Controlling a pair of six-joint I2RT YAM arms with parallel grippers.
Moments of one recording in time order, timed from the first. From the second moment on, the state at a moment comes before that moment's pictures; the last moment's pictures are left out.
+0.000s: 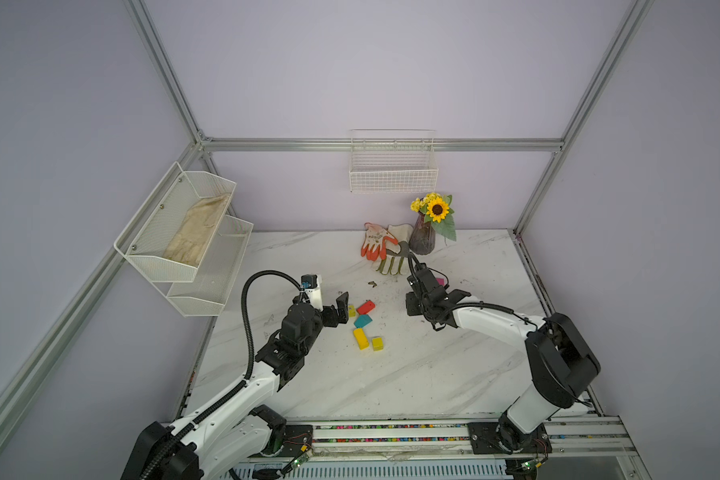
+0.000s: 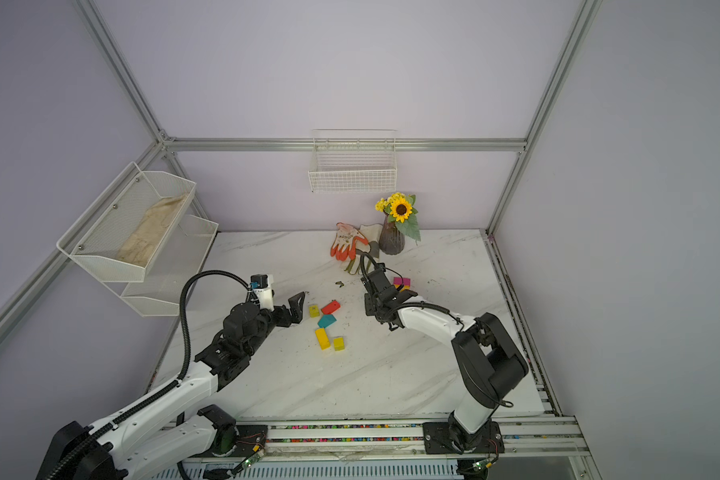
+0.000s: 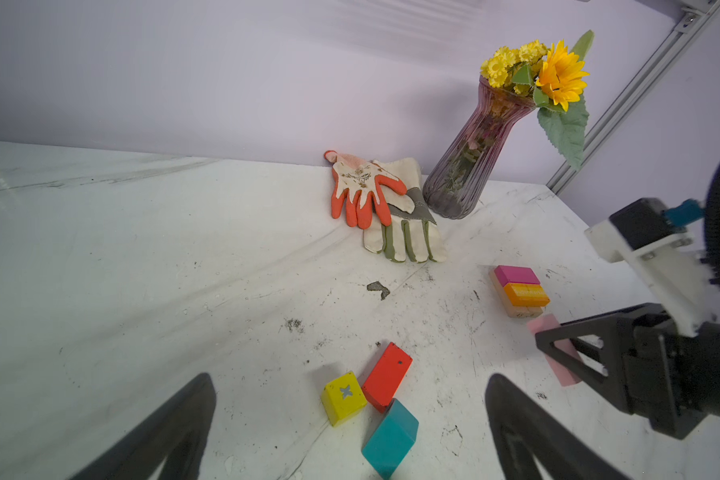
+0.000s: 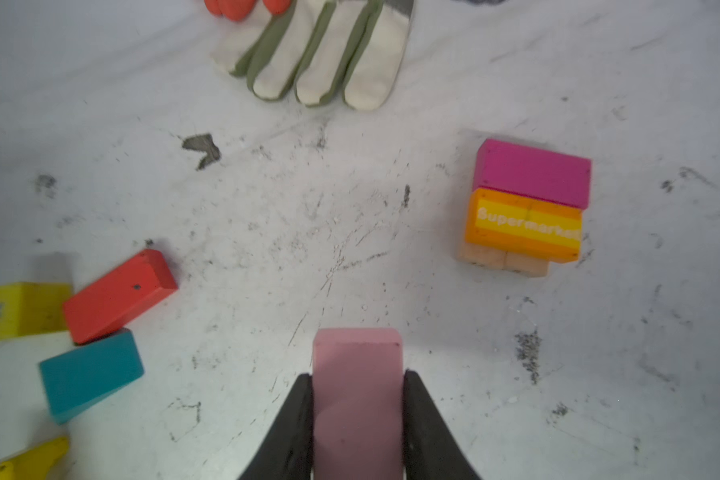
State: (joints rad) left arm -0.50 0.96 0.50 0.19 -0.23 -0.31; right arm 0.65 1.60 1.05 -0.31 0.29 0.46
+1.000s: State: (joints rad) left arm -0.50 0.96 0.50 0.22 -0.26 -0.29; right arm 0.31 1.61 1.20 -0.38 0.43 0.53
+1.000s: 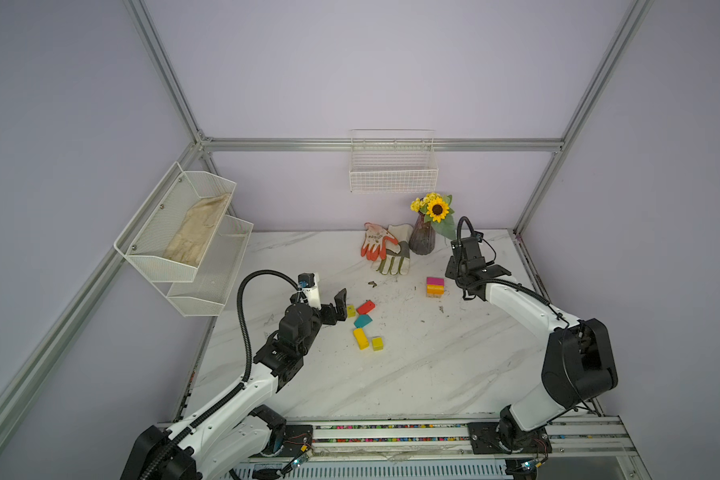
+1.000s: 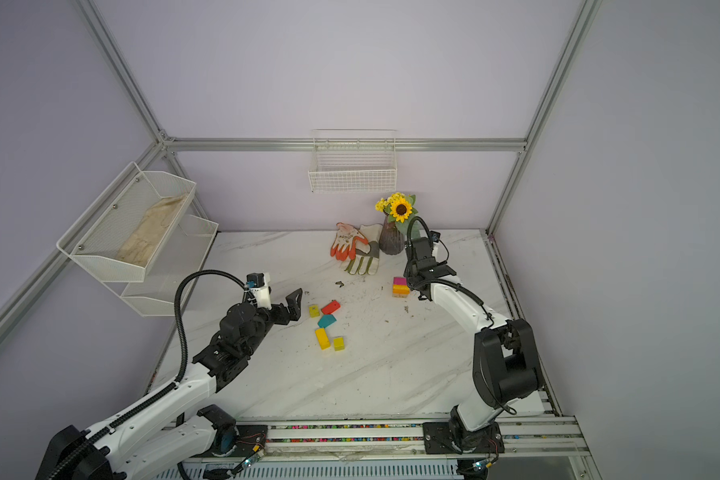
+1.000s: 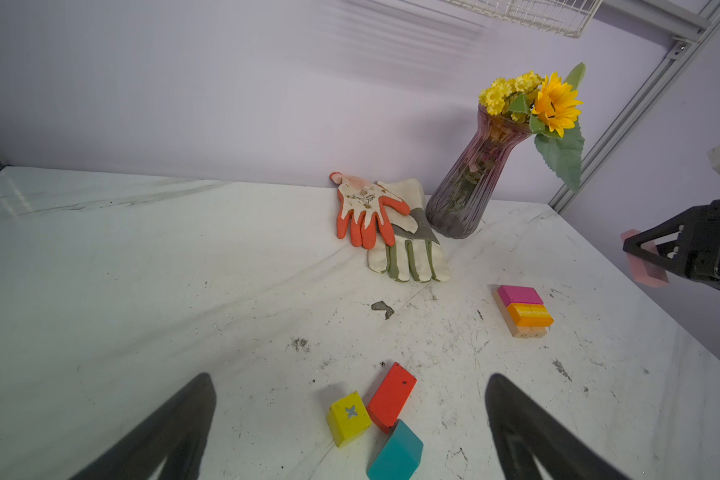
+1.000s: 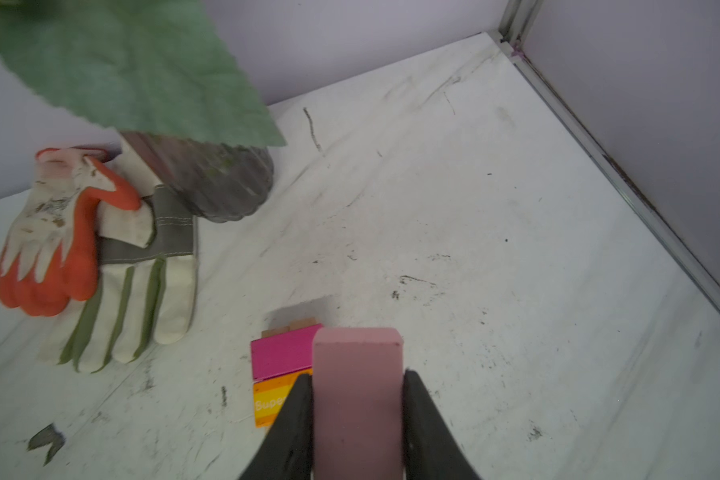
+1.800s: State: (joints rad) left arm -0.50 1.01 0.50 0.19 -0.26 -0.31; right arm 0.31 1.83 1.22 -0.30 0.27 0.53
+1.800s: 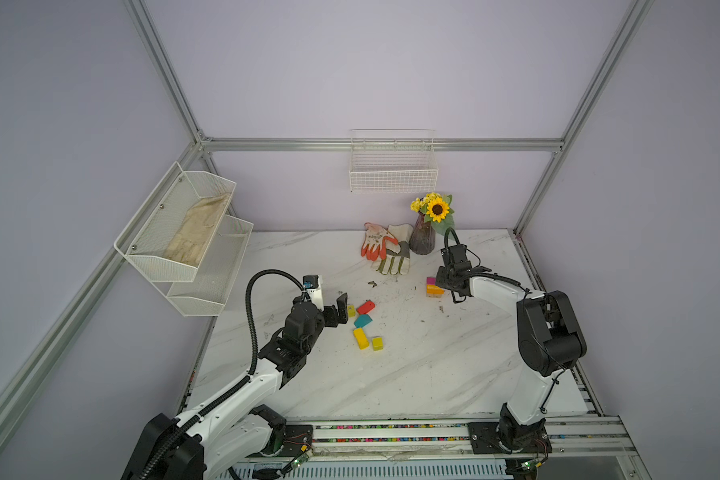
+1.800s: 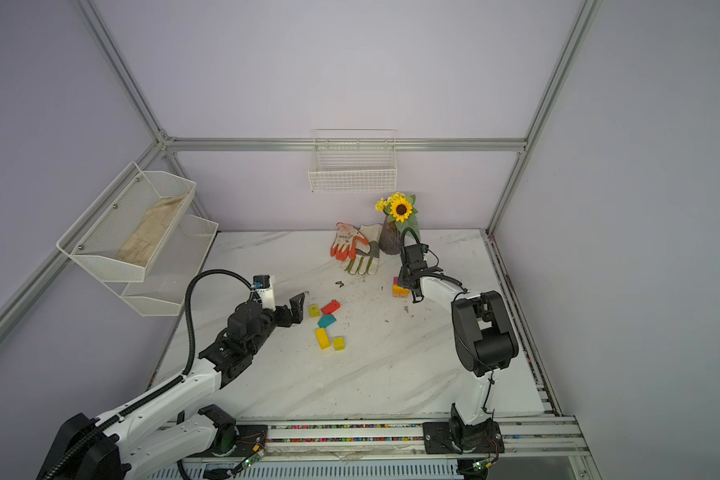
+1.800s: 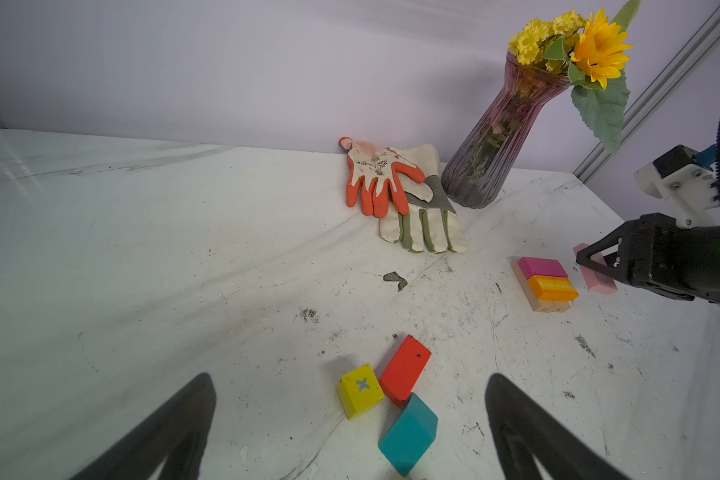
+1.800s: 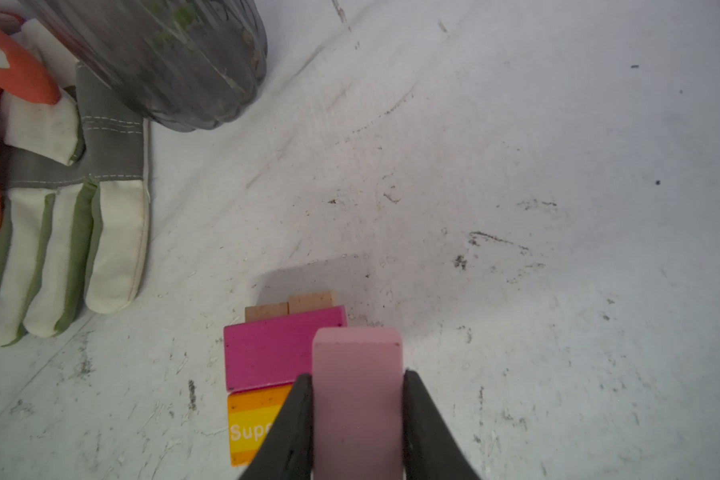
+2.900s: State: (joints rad) left arm -0.50 0.90 0.50 0.14 -0.27 -0.31; right arm 0.33 1.91 1.29 -0.31 0.20 0.45
